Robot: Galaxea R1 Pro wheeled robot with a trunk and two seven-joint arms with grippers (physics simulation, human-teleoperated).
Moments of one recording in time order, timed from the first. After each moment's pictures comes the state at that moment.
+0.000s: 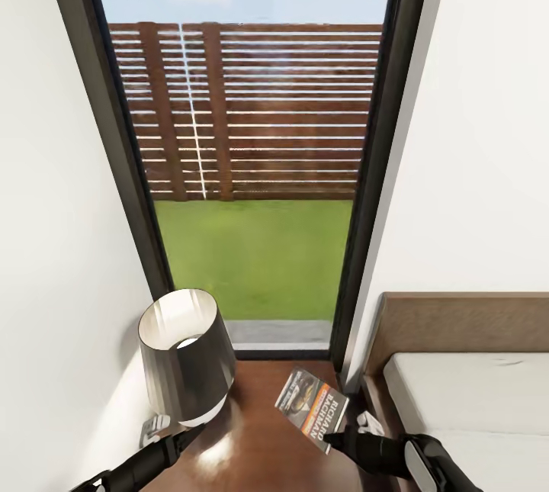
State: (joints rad) left arm -0.38 0.10 0.47 -0.39 0.06 0.12 -1.02; right arm -0.42 -0.05 -0.19 -0.53 -0.19 0.66 0.71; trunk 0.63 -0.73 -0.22
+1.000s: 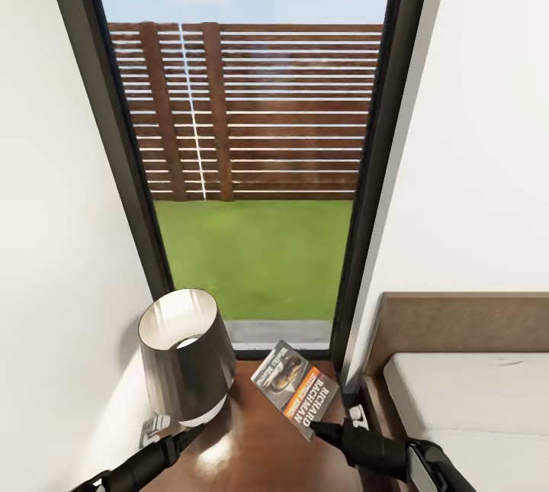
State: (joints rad) left arm -0.38 0.10 0.47 -0.39 0.06 0.12 -1.02; right arm -0.42 -0.05 -0.19 -0.49 -0.20 0.68 1.18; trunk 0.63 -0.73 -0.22
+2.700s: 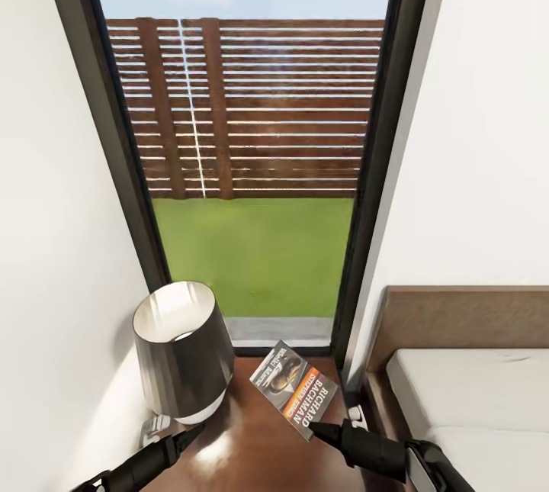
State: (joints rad) left arm -0.38 0.10 0.47 -0.39 0.06 0.12 -1.02; right arm -0.42 -0.05 -0.19 -0.48 -0.19 0.67 1.18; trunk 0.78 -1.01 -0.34
